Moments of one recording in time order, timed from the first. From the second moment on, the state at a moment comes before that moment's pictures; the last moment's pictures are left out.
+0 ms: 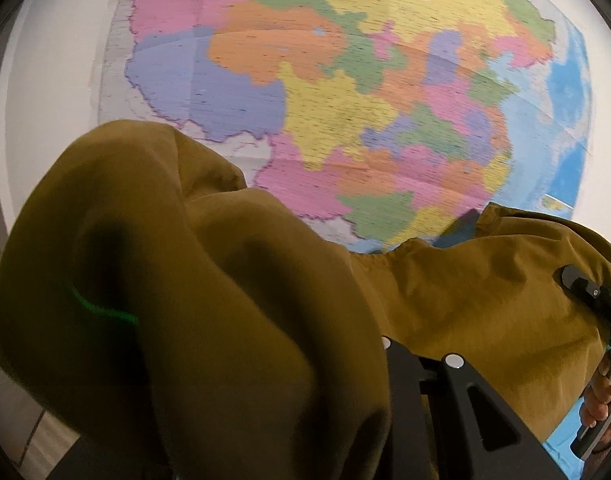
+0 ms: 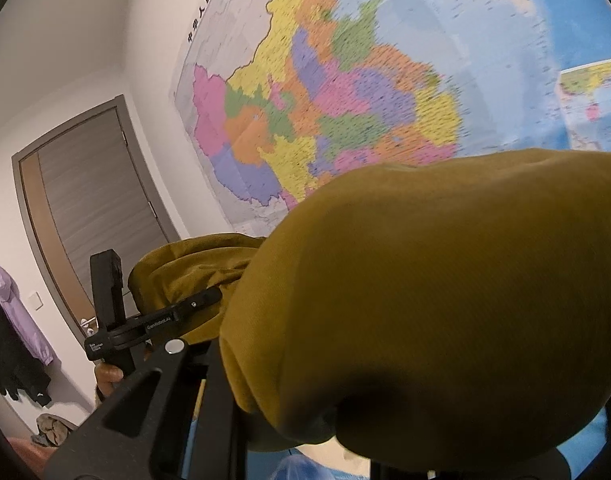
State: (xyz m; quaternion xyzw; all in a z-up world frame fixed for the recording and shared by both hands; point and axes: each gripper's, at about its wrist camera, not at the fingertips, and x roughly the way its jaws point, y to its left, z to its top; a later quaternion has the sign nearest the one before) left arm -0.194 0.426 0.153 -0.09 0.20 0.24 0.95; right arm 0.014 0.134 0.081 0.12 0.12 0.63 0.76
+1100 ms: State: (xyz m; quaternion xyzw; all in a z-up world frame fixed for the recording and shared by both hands) left arm -0.176 0.636 -0.006 -0.18 0.31 0.36 0.86; right arm 0.029 0.300 -0.075 0.05 0.30 0.66 0.69
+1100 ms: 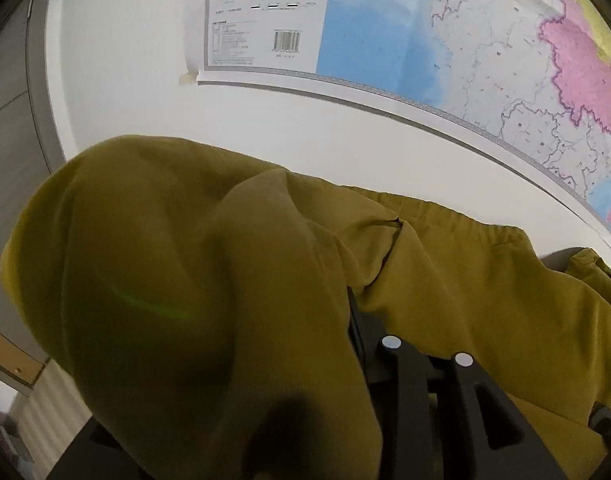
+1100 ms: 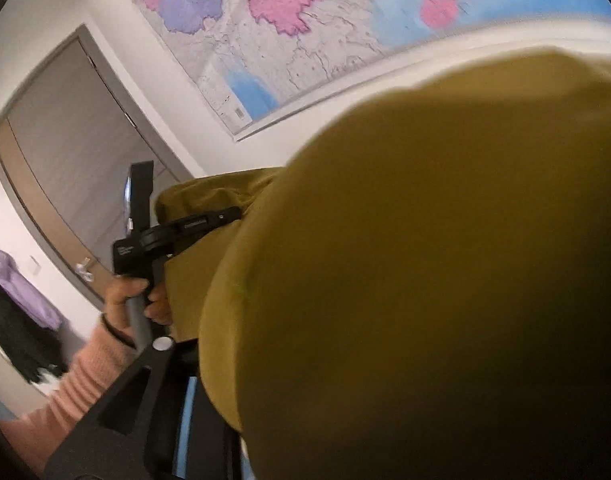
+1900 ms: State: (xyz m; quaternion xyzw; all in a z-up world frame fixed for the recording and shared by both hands) left arm -0.205 0.593 0.006 -0.12 0.28 0.38 0.87; right arm 0.050 0.204 -0.004 0.02 0.21 0.58 0.78
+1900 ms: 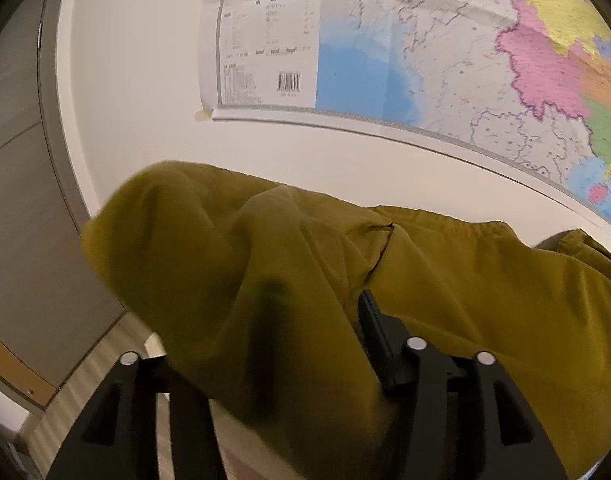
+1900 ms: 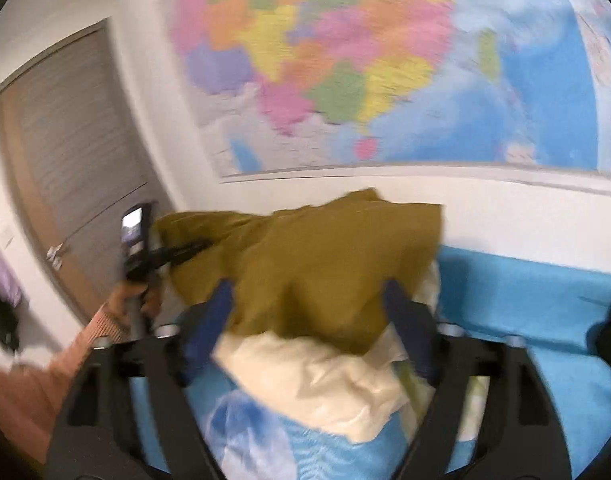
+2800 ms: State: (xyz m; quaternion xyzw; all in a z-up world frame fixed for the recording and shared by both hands) left arm -0.199 0.516 0.025 -0.08 0.27 0.32 0.90; right arm 0.033 0.209 -0.009 -0.03 0.23 0.57 0.79
